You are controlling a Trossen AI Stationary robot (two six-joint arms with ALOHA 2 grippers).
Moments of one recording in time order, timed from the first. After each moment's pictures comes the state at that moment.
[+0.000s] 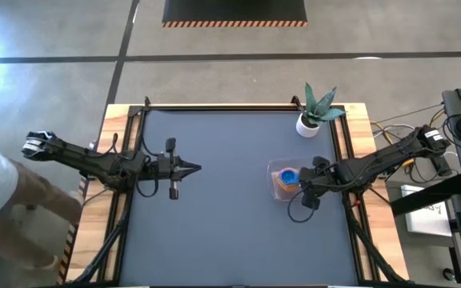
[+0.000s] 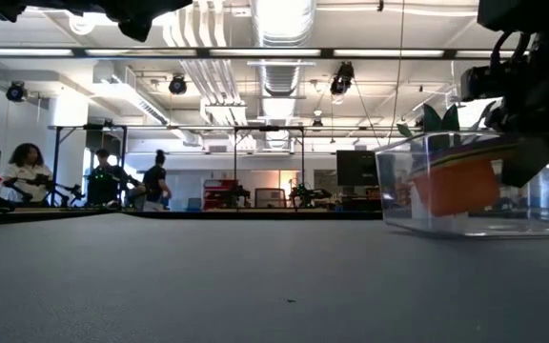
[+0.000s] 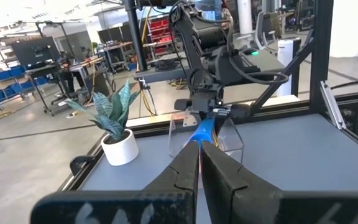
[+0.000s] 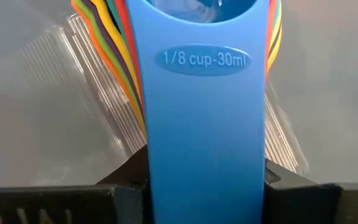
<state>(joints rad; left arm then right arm) -0.21 0.86 0.52 0.33 -0.31 0.17 0.29 1.09 0.62 -0.84 0.25 0.59</state>
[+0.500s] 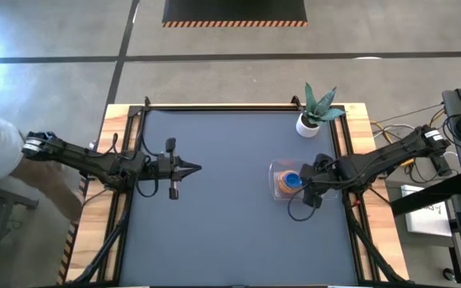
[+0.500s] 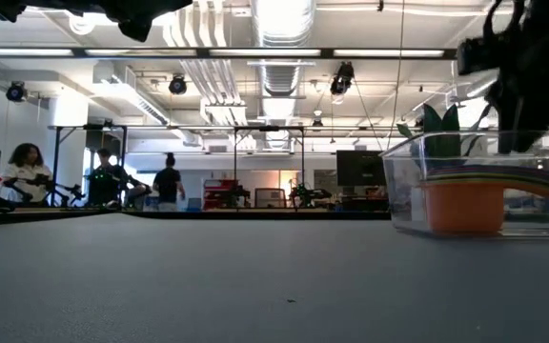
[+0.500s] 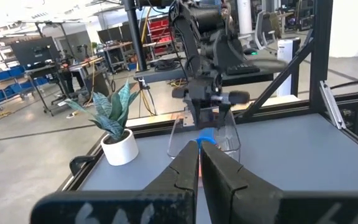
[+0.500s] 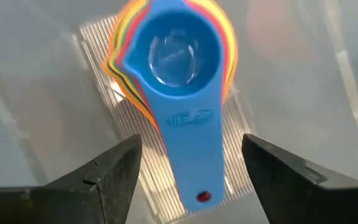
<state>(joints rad) -0.21 0.86 0.52 0.33 -0.31 0.17 0.29 1.09 0.76 -1.02 0.23 0.63</state>
